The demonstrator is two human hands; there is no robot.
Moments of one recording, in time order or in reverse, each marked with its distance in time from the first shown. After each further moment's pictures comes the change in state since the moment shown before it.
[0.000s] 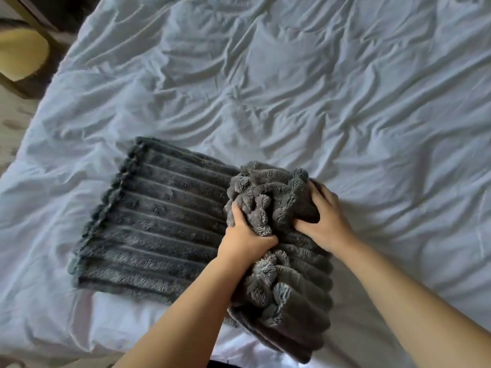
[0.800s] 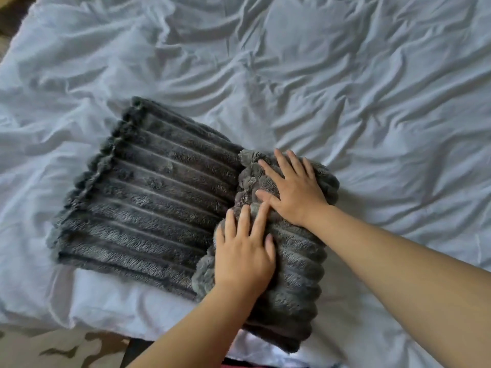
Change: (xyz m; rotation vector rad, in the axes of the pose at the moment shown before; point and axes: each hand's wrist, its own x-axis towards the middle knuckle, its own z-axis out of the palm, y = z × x) left_hand -0.025 -0.035 0.033 0.451 0.224 0.307; right_hand 0.056 -0.034 0.049 -0.679 -0.235 -0.294
